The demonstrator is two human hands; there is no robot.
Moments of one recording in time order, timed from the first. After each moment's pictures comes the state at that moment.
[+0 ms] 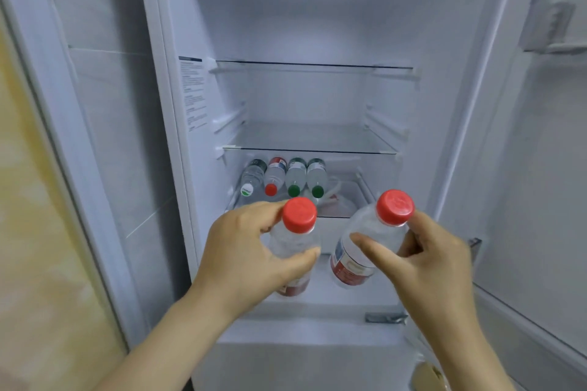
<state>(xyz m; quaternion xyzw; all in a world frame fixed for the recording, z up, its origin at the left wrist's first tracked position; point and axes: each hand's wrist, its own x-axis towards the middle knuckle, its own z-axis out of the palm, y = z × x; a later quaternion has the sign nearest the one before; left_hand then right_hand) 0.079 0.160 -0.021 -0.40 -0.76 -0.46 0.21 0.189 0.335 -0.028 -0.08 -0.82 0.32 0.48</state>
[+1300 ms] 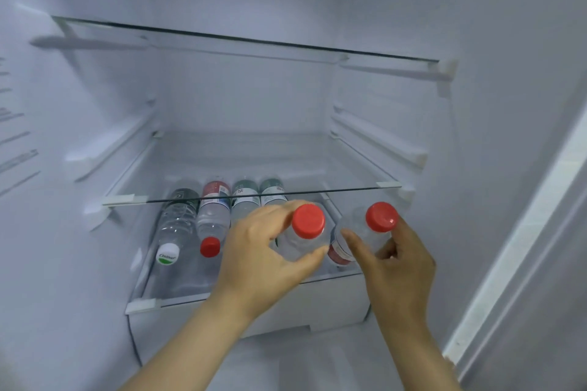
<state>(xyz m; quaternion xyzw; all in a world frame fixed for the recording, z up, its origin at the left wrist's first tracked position) -0.131 0.317 -0.047 -0.50 -0.65 -0.54 0.17 -0.018 0.446 -0.072 -0.26 -0.73 0.29 0.56</state>
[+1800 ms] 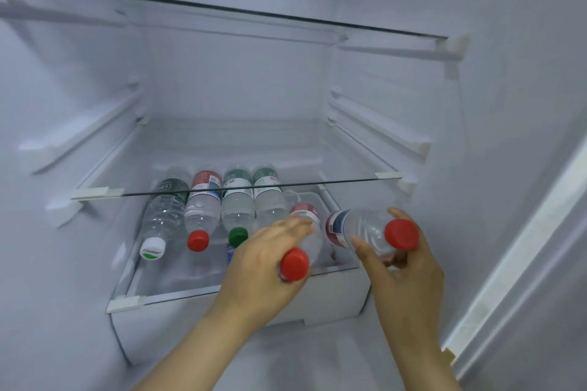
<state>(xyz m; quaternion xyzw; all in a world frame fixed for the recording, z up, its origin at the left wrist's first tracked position) -0.153 0.344 -0.104 -0.55 -0.70 -0.43 0.17 -0.005 0.457 -0.089 -0.30 -0.71 0.37 0.52</state>
